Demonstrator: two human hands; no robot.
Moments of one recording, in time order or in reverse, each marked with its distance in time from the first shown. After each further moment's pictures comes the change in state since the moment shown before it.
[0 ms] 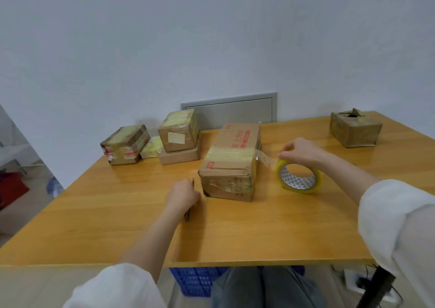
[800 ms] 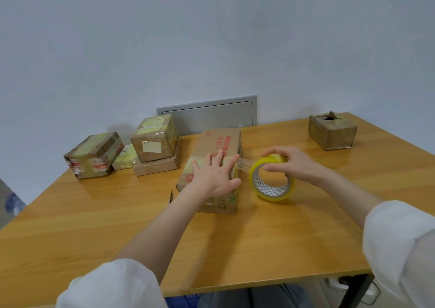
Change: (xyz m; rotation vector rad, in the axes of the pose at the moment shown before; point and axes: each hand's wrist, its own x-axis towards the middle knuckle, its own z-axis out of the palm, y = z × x) left_hand -0.009 0.123 -0.018 0.365 -0.063 0.588; right_hand -0.004 0.033 -0.001 0.329 -0.002 -0.210
